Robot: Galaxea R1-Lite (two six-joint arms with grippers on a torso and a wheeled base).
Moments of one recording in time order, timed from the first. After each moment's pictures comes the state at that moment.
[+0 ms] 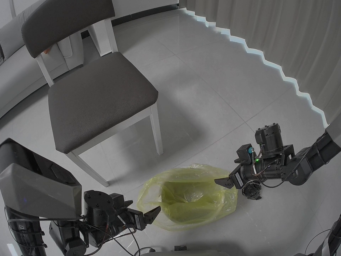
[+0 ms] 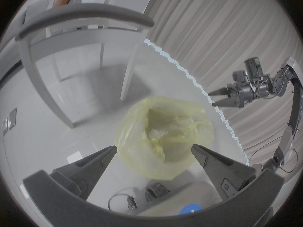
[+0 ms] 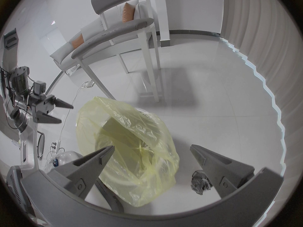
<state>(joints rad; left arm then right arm) -0.65 2.17 -0.13 -1.55 0.05 -0.38 0.42 1.96 -0.82 -0.43 0.14 -0.23</state>
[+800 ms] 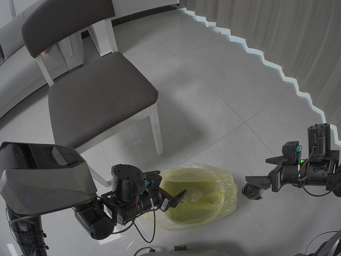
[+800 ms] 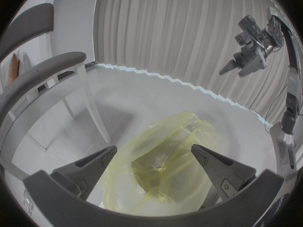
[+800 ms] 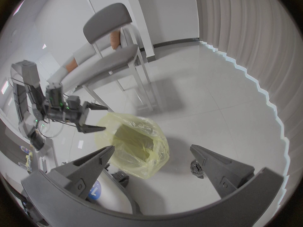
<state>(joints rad) -0.68 2.17 -0.57 -1.23 -0.01 0.14 0.32 1.55 -0.52 -0.45 0.22 -0.09</state>
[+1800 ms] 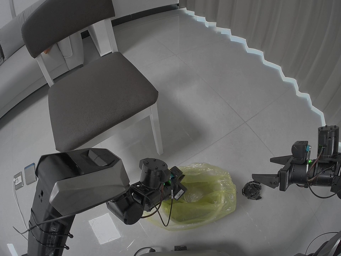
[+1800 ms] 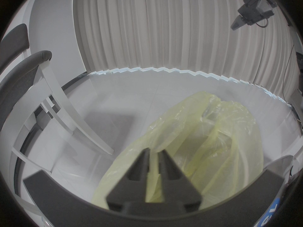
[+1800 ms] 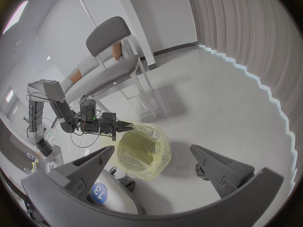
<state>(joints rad) -0.66 2.43 -0.96 -1.08 0.02 0.35 0.23 1.50 -0.45 -0.53 0.35 -0.06</state>
